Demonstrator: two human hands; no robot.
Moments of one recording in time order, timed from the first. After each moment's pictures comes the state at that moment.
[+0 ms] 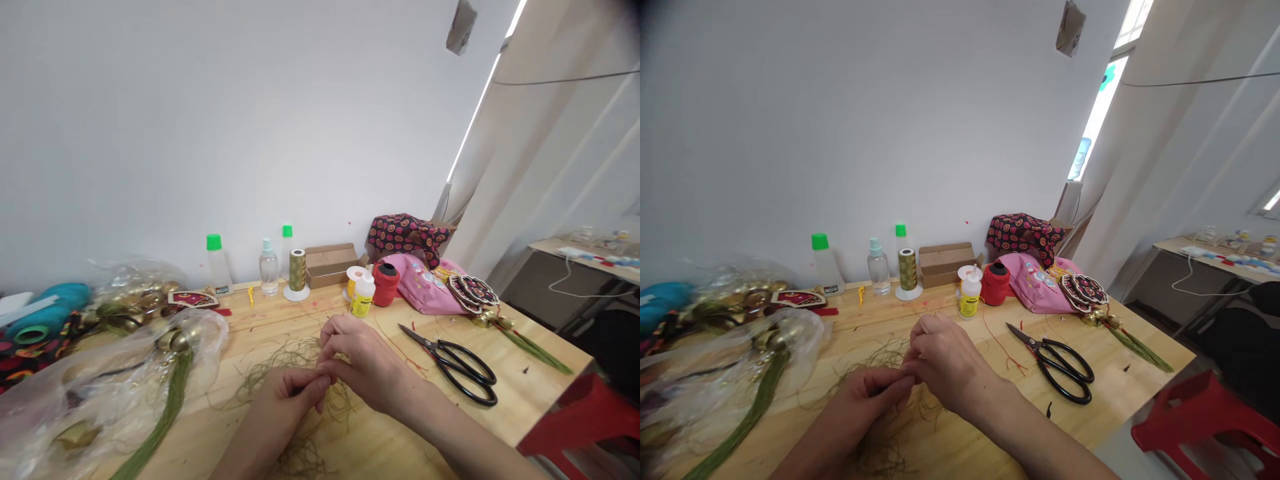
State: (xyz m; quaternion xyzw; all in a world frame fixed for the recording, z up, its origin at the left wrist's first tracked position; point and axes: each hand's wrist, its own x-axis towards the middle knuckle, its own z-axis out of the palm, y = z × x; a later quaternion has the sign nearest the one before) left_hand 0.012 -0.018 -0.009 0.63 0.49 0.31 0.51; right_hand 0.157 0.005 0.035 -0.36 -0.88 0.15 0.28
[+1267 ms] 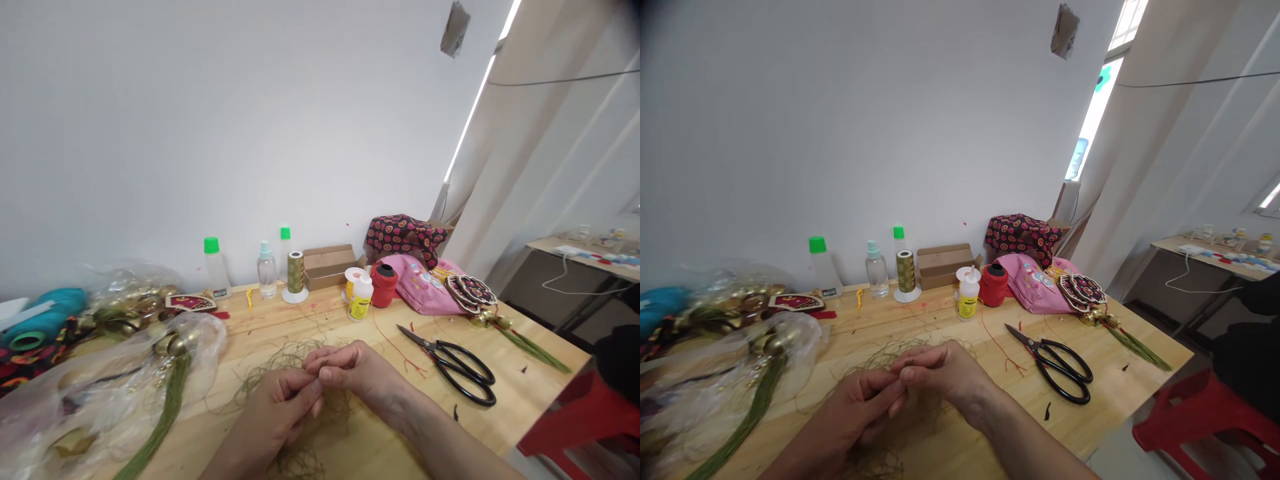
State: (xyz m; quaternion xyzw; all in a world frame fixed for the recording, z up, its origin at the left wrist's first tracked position) left_hand 0.008 -0.021 -0.007 0.55 0.43 0.32 0.64; right_hand 0.163 0.002 -0.003 -0.29 -0.55 0.68 0.38
